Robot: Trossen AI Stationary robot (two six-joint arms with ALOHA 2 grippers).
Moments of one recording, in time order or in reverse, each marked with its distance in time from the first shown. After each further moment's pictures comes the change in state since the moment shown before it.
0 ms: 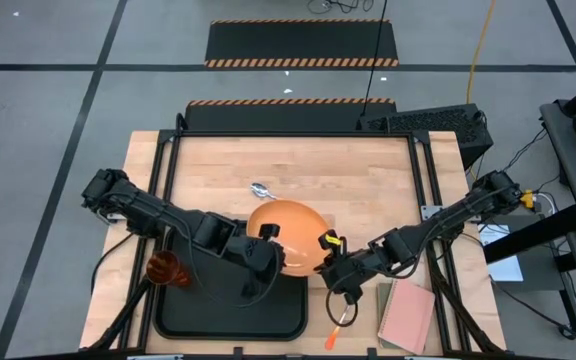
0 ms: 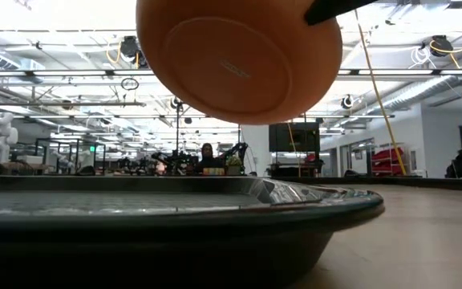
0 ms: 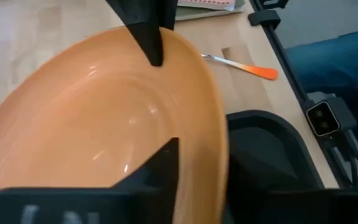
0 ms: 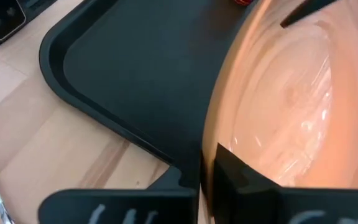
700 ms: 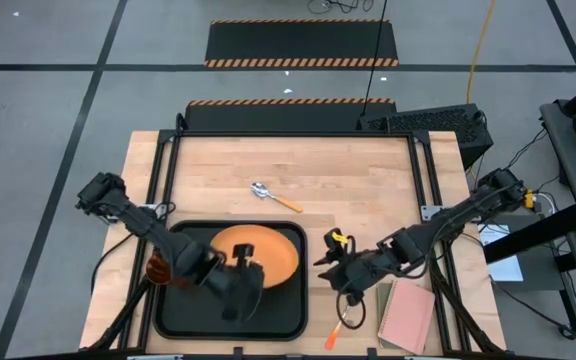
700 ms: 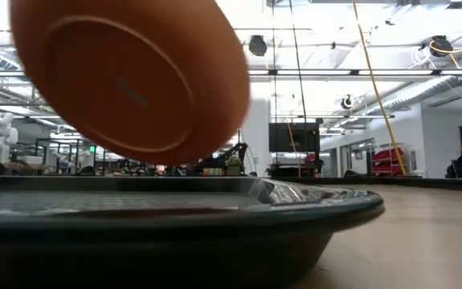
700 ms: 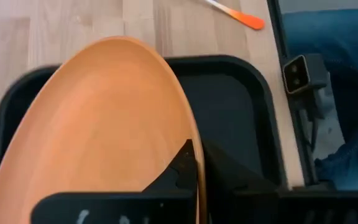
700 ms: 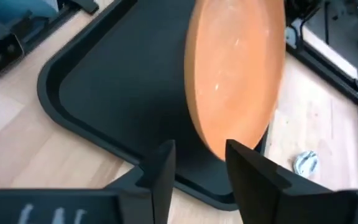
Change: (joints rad) left arm -0.212 -0.004 -0.002 -0.198 -0.134 -0.367; right arm 0.042 -0.051 0.000 0.030 0.072 0.036
